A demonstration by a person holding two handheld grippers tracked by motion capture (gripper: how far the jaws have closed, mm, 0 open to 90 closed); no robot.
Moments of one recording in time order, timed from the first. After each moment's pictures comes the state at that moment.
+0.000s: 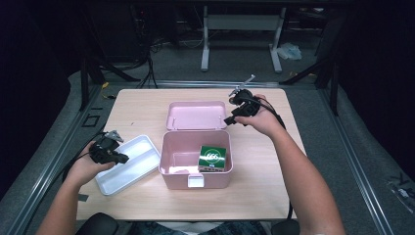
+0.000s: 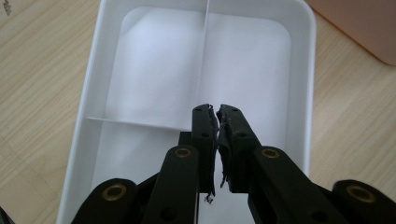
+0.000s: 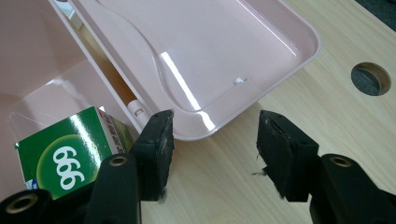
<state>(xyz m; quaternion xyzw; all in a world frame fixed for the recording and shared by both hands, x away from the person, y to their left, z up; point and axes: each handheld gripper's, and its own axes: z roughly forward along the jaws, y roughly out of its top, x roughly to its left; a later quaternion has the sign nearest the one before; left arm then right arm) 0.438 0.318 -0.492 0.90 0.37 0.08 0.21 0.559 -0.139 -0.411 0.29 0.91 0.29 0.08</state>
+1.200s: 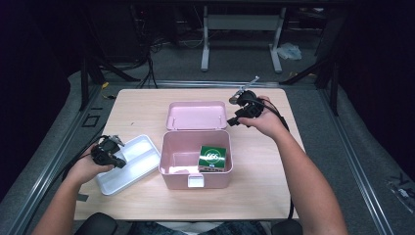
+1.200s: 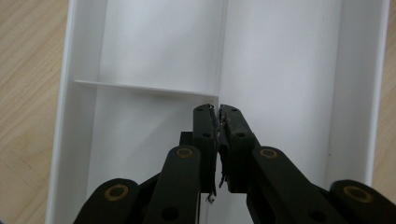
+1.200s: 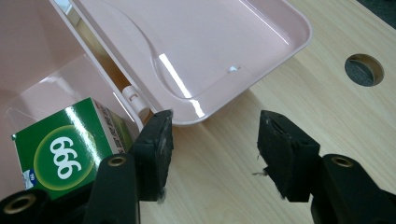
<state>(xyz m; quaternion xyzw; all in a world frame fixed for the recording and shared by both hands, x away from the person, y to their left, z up) 0.450 0.328 -0.520 0.91 0.37 0.05 0.16 0.554 -0.149 -0.412 0.30 0.90 0.29 0.08</state>
